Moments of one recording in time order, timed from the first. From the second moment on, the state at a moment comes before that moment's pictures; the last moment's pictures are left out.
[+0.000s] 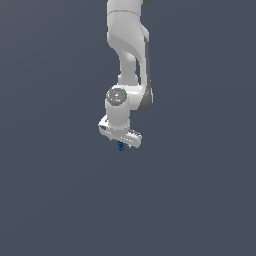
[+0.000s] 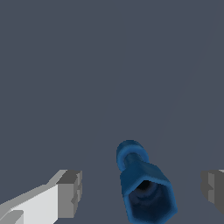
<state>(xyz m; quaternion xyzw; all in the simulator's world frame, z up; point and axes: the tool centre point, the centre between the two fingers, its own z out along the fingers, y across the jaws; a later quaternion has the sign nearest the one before) -0.042 -0.037 0.055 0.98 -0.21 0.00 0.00</state>
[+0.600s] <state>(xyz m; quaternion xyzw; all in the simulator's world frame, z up) -0.041 -0.037 0.043 0.98 -0.21 0.00 0.00</state>
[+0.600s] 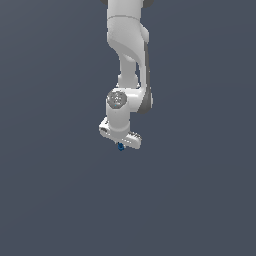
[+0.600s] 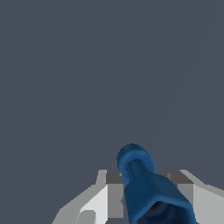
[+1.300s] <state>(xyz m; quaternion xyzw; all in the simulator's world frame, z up) -0.039 -0.028 0.066 0.98 -0.21 0.00 0.00</state>
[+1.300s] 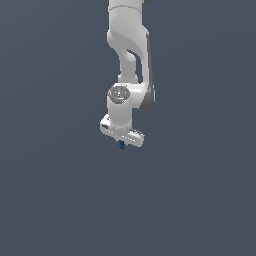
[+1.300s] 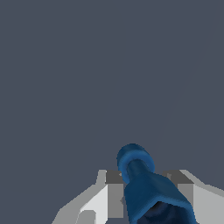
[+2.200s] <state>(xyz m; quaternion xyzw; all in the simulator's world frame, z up) -0.022 0.011 0.179 0.98 -0.21 0.00 0.00</state>
